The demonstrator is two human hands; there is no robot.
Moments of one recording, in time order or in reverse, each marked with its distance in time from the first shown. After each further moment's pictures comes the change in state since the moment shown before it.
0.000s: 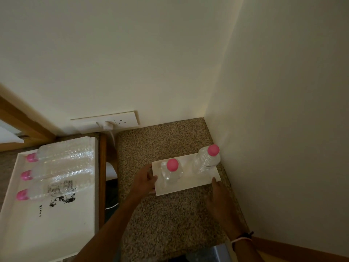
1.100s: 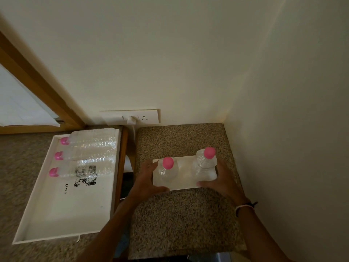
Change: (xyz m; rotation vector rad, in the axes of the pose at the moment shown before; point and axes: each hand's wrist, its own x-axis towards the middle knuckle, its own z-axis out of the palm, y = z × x) left_hand -0.030 -0.023 -0.036 0.187 0.022 0.241; right_hand 0.053 -0.052 -0.032 0.253 -0.105 -0.320
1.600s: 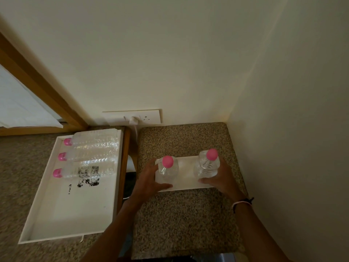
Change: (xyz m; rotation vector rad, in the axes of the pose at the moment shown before) left_hand 0.007 0.001 0.003 0.009 0.089 0.018; right_hand 0.021 0.008 0.011 0.022 0.076 0.031
